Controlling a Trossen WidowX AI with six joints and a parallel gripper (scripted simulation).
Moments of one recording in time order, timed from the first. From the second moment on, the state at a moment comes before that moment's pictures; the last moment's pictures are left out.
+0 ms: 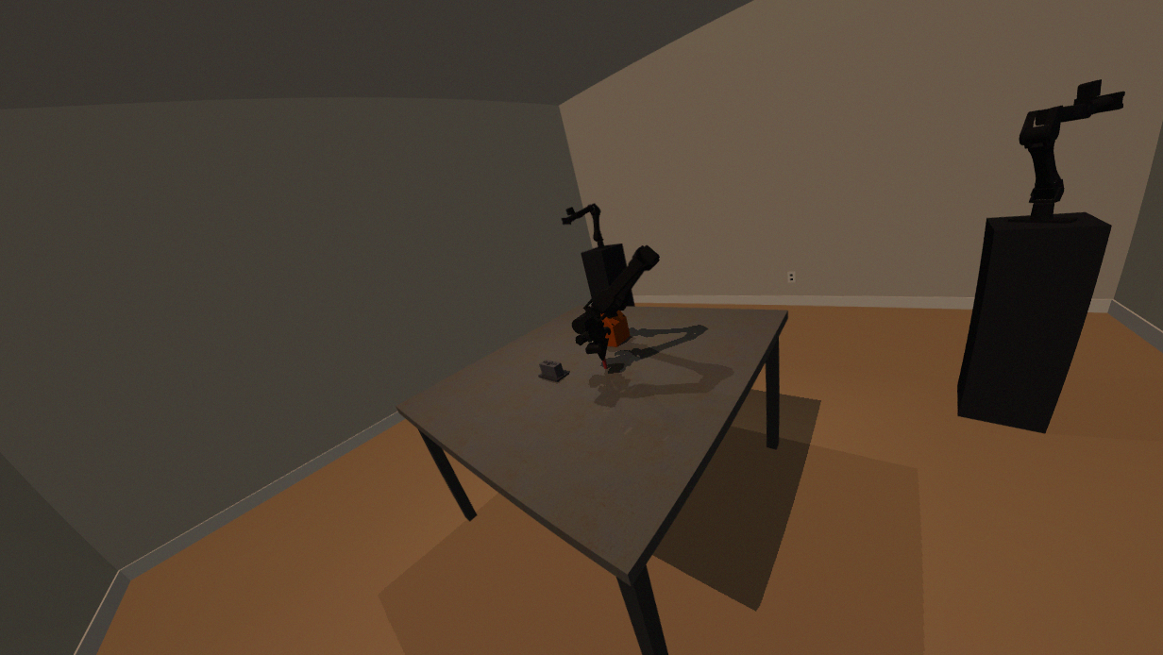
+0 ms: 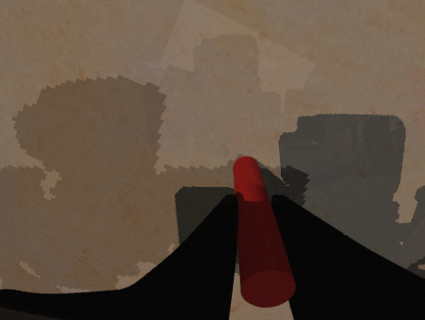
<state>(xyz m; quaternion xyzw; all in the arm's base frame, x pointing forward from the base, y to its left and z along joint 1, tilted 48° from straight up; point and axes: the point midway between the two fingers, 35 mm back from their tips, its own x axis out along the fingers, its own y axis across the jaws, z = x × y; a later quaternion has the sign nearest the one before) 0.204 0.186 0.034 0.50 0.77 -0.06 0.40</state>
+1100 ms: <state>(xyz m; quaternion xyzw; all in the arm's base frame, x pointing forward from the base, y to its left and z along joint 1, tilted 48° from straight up) 0.239 0.133 0.074 0.50 0.77 -0.06 0.40</state>
